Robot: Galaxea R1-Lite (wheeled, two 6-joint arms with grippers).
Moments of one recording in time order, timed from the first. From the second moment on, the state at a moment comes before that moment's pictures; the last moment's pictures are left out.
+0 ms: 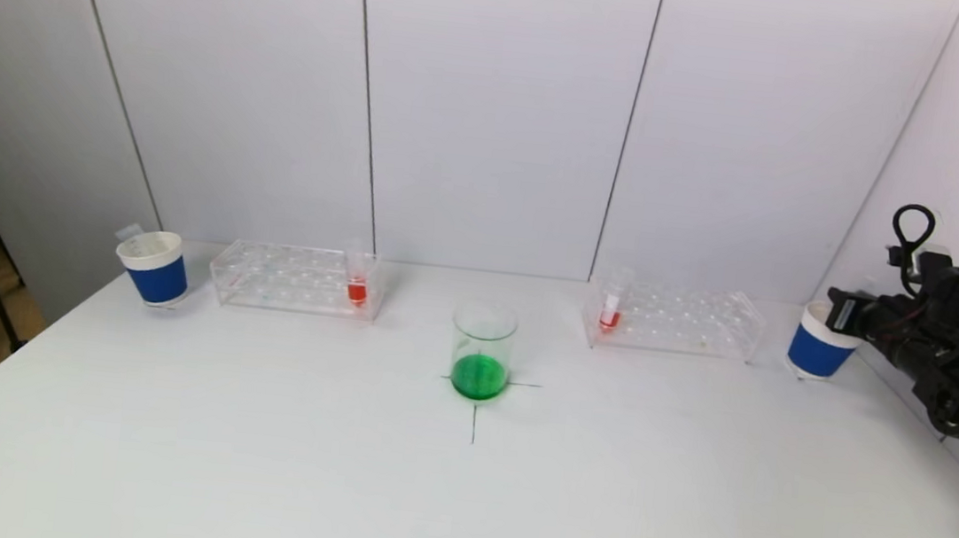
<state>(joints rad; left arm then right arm) -0.01 0.00 0.00 -0.01 0.00 -0.01 -0.28 2.28 -1.12 -0.99 0.09 0.00</state>
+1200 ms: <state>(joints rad) -0.01 0.00 0.00 -0.01 0.00 -0.01 -0.28 2.27 -1.10 -0.99 0.09 0.00</state>
